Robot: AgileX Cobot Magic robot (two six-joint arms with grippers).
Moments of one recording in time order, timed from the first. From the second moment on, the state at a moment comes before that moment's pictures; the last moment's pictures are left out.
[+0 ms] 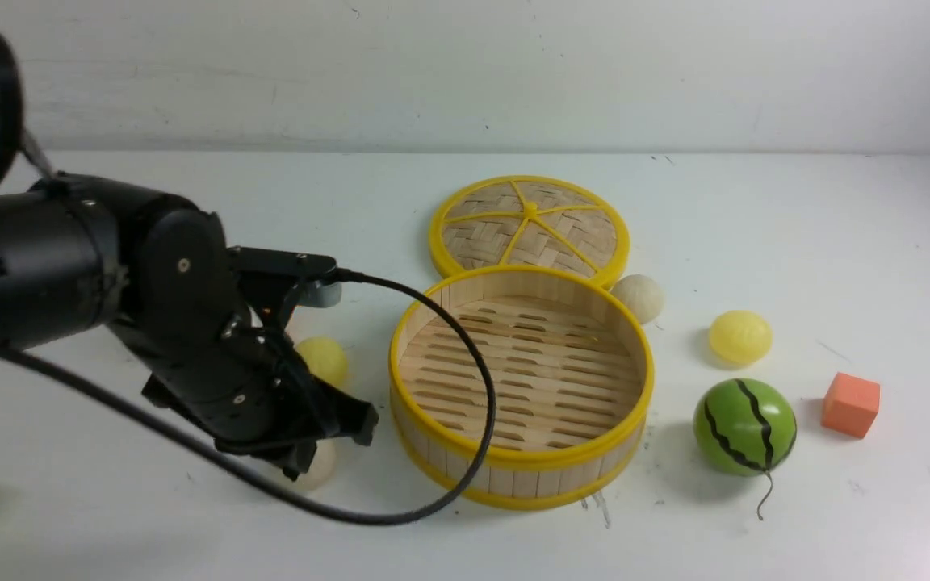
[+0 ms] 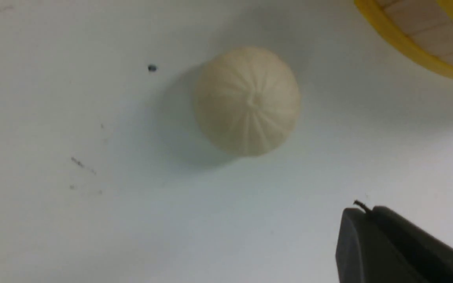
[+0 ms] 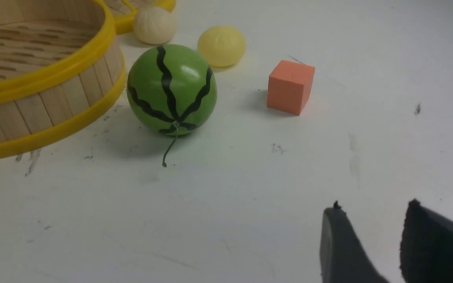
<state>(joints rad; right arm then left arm) 0.01 -0.01 0.02 0.03 0.39 -0.02 -0.44 1.62 -1.11 -0.05 0.78 -0.15</state>
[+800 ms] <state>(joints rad) 0.01 -0.01 0.02 0.03 0.39 -0.02 -0.35 1.81 -1.22 -0.06 0.75 -0.10</state>
